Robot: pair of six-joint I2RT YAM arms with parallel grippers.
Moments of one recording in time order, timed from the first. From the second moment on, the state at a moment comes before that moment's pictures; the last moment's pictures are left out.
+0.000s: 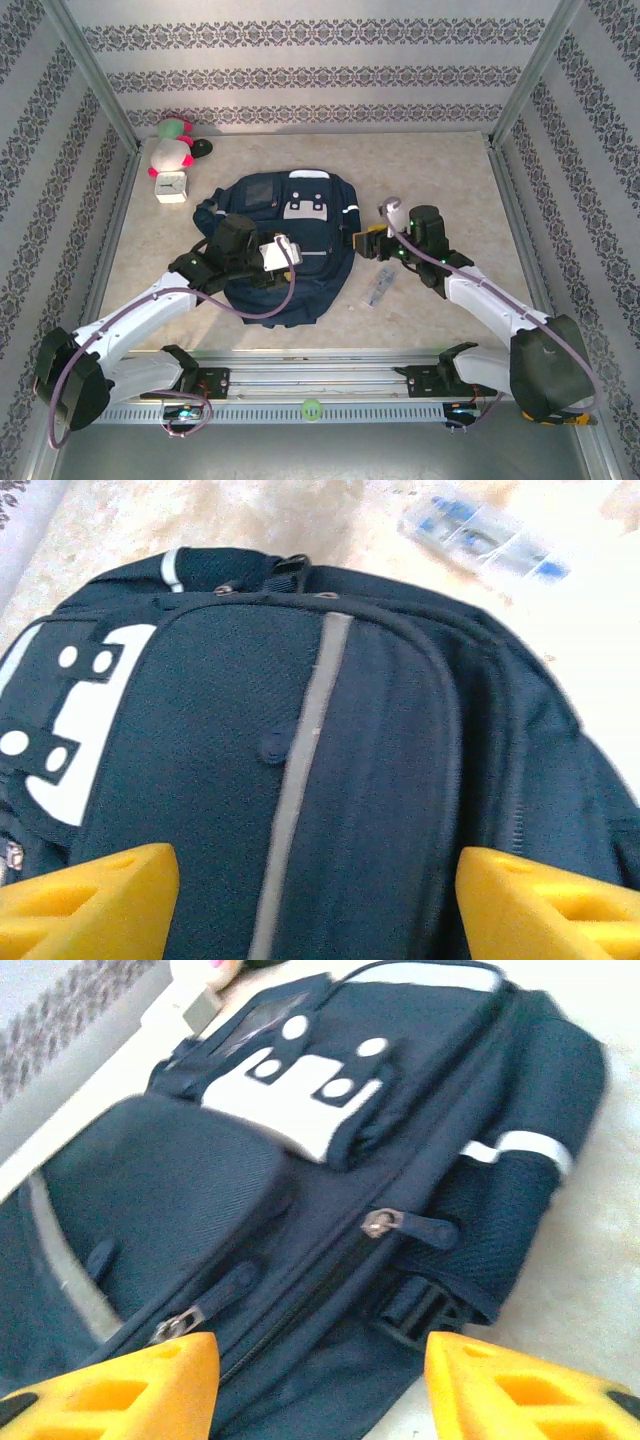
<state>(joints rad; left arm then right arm) -0.57 1.14 0.77 -0.34 0.25 0.71 0.38 1.18 0.61 0.06 -0.47 0.16</state>
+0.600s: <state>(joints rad) -0.58 1.26 0.85 -0.47 0.23 0.95 0.50 1.24 0.62 0.04 -0.53 -0.06</state>
